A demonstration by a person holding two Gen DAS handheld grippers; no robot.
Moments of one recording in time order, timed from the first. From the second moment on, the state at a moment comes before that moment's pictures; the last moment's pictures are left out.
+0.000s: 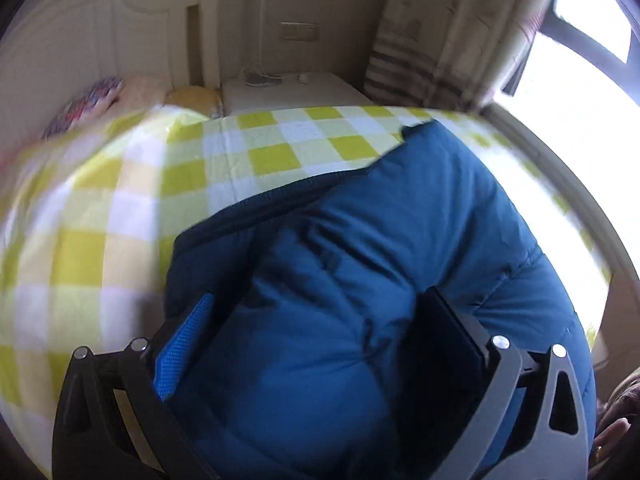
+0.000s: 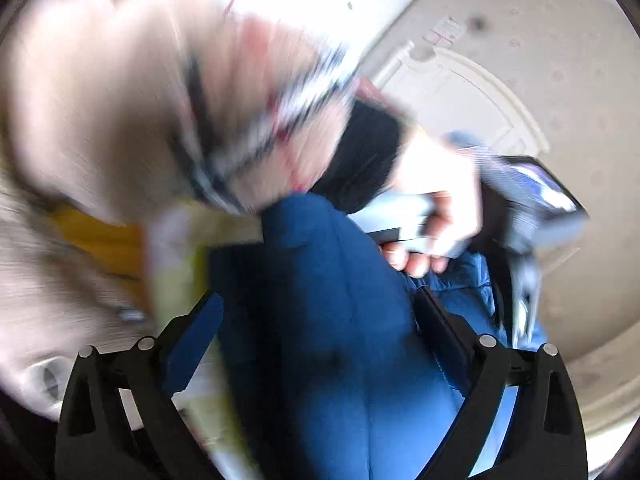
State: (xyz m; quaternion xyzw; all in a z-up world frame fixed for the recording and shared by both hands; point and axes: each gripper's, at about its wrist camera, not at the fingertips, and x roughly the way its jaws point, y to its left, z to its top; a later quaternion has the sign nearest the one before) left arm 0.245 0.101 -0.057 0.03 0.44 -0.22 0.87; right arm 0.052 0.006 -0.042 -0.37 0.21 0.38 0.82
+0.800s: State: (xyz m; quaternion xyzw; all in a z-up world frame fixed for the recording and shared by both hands) left arm 0.225 0.127 -0.068 -0.01 0.39 -0.19 0.90; right arm 0.338 -0.119 -0.055 -0.11 0.37 0.18 0.90
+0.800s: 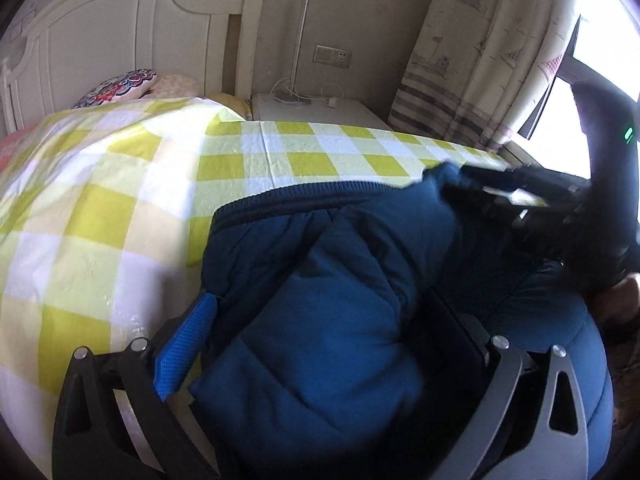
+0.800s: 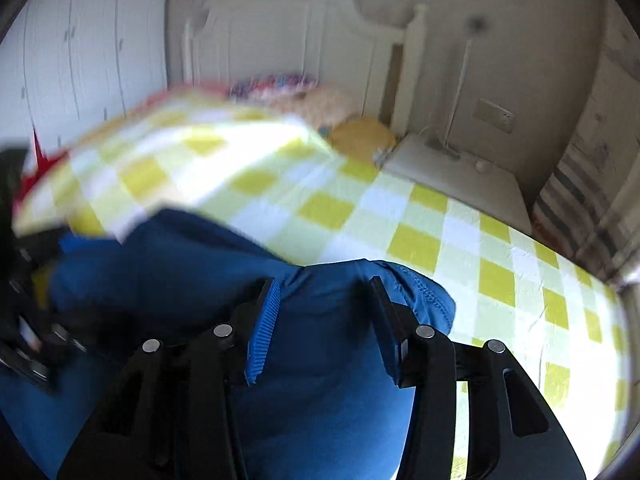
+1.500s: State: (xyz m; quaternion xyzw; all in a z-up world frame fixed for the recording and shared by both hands) left arm 0.229 0.133 -0.072 -0.03 0.41 -0.19 0.89; right arm 0.334 -0.131 -0.072 -0.10 0.41 0.20 0.88
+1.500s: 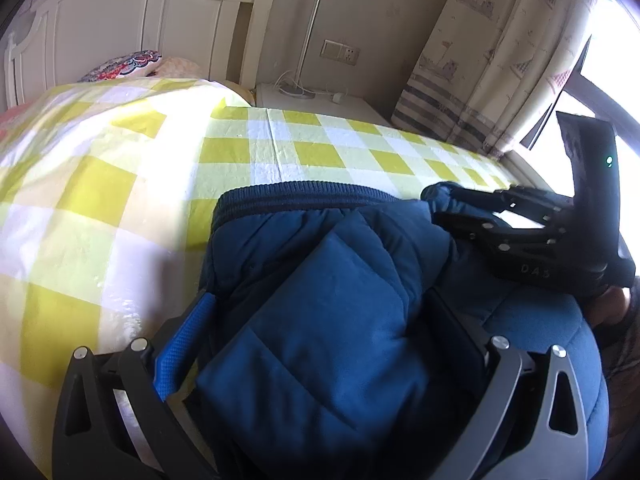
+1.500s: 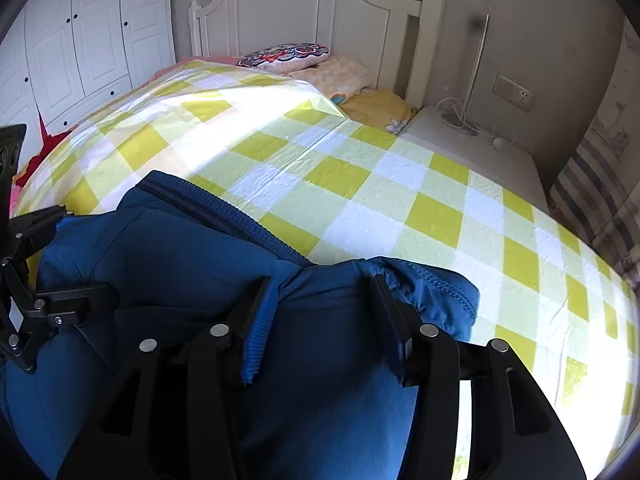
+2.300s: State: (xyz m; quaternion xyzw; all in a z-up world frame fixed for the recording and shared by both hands) left arm 0.085 0.112 -0.063 0.04 0.34 -0.12 0.93; right arm 0.204 -0.123 -0.052 -0.10 0.36 0.28 0.88
